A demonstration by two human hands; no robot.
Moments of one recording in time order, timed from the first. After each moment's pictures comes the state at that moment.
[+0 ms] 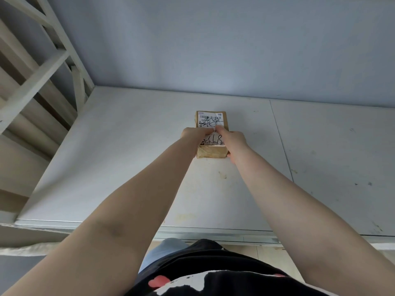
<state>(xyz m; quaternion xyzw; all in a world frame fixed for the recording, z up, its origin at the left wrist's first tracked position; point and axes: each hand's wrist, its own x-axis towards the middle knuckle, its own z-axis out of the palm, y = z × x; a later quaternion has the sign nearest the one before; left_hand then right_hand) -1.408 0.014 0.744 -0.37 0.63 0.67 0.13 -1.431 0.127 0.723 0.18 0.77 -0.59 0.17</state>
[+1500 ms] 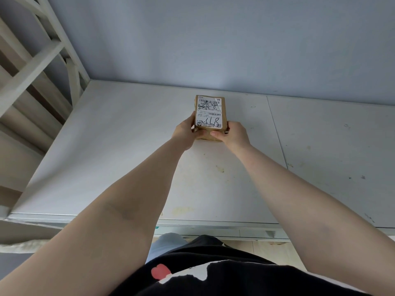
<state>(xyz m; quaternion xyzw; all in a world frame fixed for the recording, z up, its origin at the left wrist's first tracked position) -1.405 -0.015 0.705 -0.09 0.84 0.53 0.05 -1.439 0.148 0.703 -0.03 0.90 -0.42 0.08</state>
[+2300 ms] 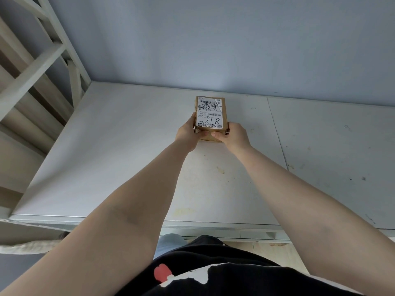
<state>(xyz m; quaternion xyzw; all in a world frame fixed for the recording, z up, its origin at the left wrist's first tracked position) -1.409 -0.007 0.701 -0.10 0.83 0.55 0.03 -1.439 0.148 0.706 -0.04 0.90 -0.42 0.08</state>
